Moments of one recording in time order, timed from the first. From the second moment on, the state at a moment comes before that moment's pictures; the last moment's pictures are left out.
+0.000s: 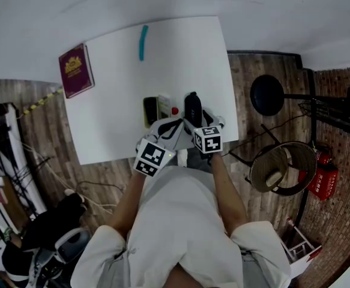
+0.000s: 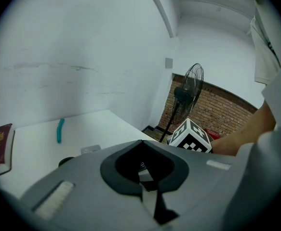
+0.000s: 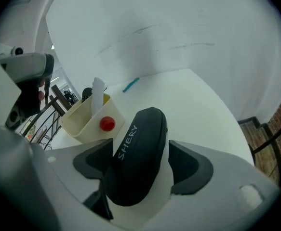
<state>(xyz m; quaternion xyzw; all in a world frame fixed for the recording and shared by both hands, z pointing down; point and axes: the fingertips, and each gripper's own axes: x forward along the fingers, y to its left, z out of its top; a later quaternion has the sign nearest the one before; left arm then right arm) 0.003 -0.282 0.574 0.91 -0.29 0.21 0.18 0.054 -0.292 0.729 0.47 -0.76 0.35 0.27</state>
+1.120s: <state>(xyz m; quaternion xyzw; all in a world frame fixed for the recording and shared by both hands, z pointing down) -0.008 -0.286 0.566 0.92 -0.30 0.21 0.17 0.054 -0.294 0.720 0.47 -0.76 0.34 0.28</state>
